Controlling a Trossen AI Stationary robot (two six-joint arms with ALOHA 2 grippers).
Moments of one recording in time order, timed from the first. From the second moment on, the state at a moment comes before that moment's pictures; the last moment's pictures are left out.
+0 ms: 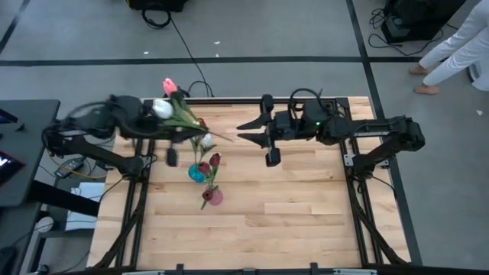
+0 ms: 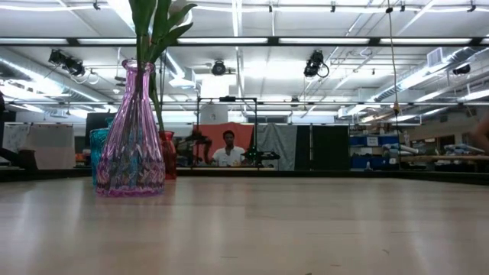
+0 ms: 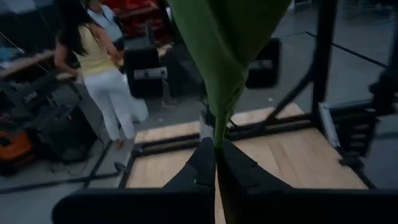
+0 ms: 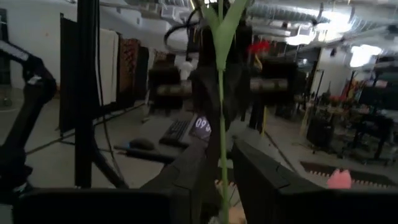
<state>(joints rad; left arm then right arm) -0.09 1.07 1.47 -0.53 -0.14 0.19 -0.01 1.45 1.36 0.26 -0.12 -0.12</state>
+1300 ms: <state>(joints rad) -0.12 0.82 1.02 -0.82 -0.14 -0.14 0.08 1.31 1.27 0.00 0.14 -0.07</state>
